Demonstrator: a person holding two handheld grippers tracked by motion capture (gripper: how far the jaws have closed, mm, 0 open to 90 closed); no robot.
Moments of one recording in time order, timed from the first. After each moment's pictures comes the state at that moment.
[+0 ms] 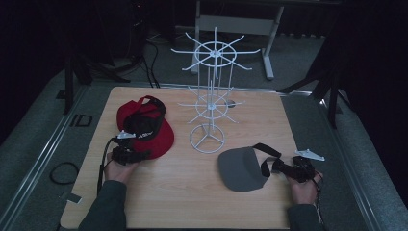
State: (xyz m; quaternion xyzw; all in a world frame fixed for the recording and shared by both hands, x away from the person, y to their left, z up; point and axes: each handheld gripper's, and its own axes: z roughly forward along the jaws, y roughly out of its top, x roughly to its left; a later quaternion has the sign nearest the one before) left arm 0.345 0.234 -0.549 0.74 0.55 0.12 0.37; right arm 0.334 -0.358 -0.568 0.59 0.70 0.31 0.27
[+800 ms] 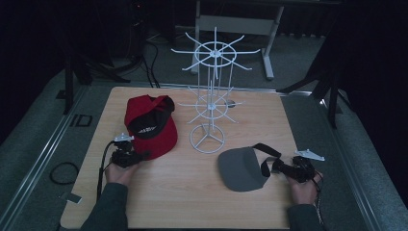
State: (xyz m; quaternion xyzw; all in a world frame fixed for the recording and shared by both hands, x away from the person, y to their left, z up) left arm 0.338 0.237 -0.555 0.73 0.55 0.08 0.41; right arm 0.334 -0.358 -0.568 0.59 0.70 0.31 0.27
